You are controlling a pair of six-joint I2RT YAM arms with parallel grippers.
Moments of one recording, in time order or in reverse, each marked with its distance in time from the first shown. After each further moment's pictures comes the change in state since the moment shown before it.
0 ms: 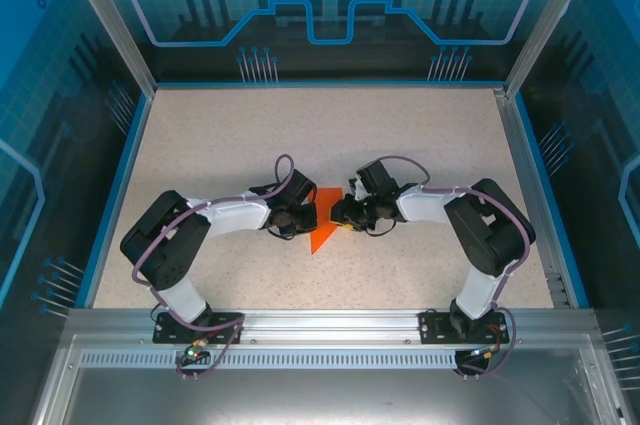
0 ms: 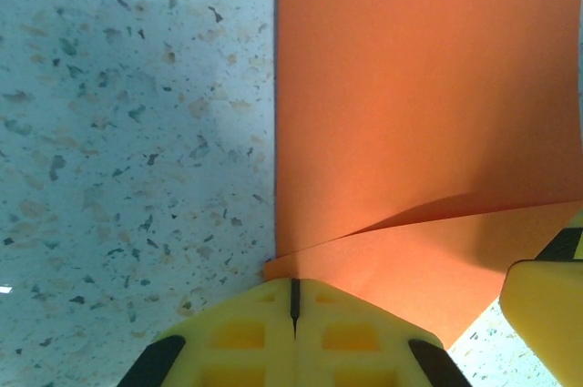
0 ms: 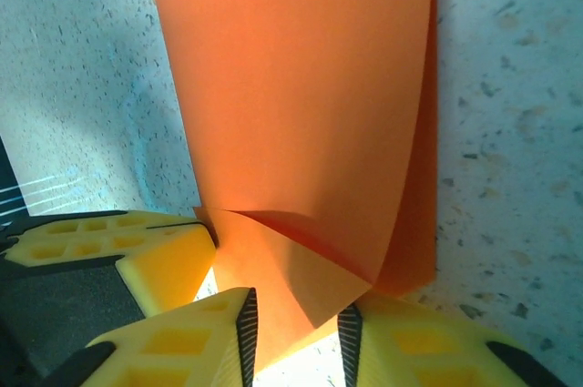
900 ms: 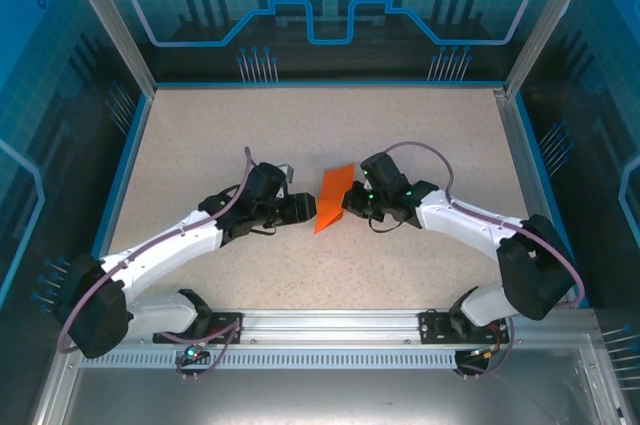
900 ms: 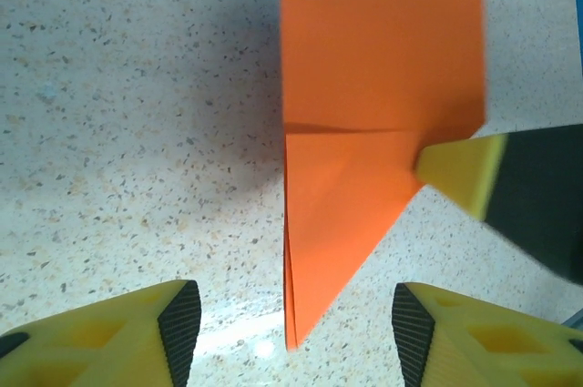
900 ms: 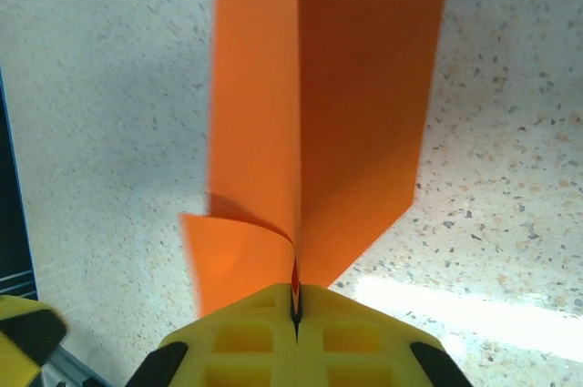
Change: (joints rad) left arm 0.000 -0.481 -0.074 -0.085 -0.004 0.093; right arm 0.083 -0.324 0.052 -0.241 0.348 0.112
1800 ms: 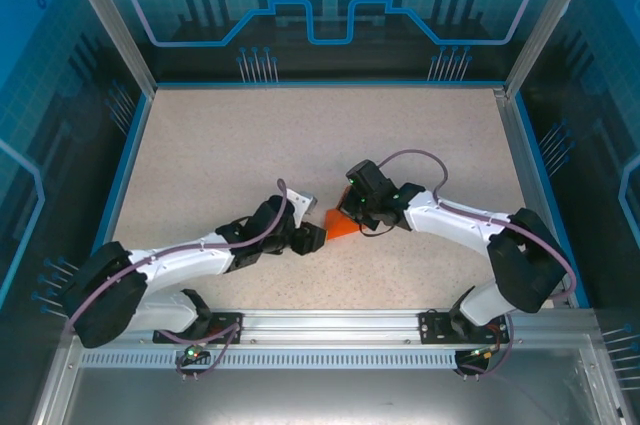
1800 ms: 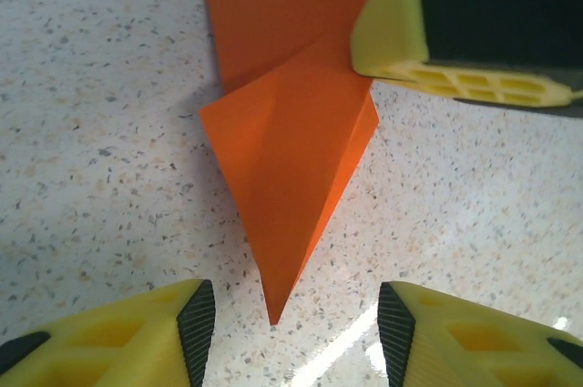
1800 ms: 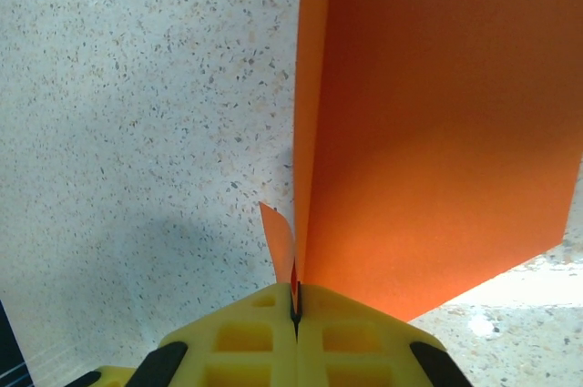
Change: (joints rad) left arm -0.133 0.069 -0.278 0.472 -0.024 0.377; right arm 0.072 0.070 0.013 -0.041 0.138 0.275
